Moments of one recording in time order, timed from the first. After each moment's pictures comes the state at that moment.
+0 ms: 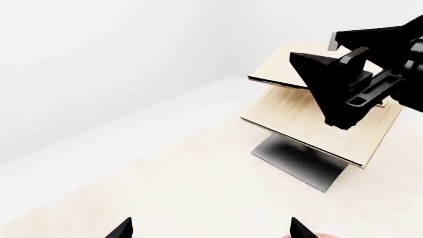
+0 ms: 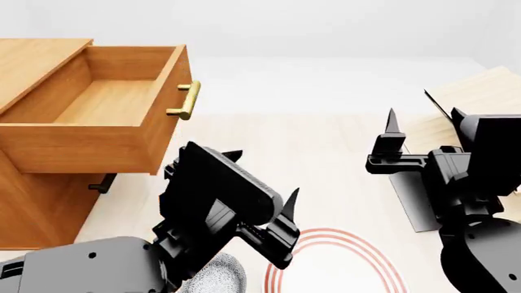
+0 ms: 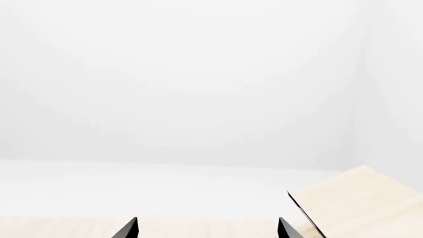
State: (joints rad) left arm -0.73 -0.22 0.14 0.83 -1.21 -1.50 -0.53; right arm 0.48 0.45 0.09 -0.72 0.60 0.99 0.37
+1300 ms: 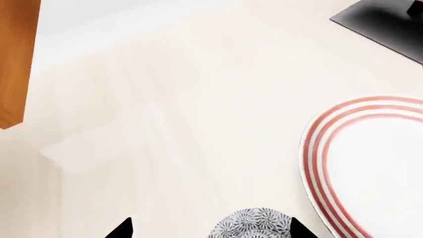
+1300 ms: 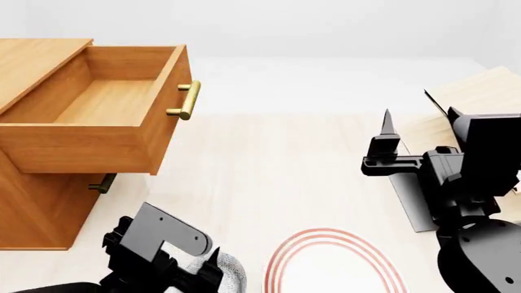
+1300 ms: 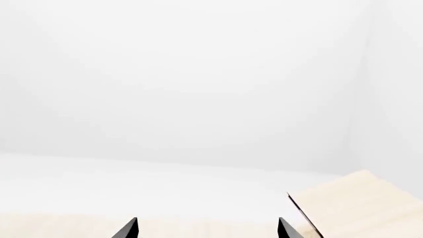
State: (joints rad) left arm -0.39 -0.58 0.14 0.75 -1.22 -1.38 -0.56; right arm 0.49 0.47 0.05 -0.75 0.62 1.01 0.41
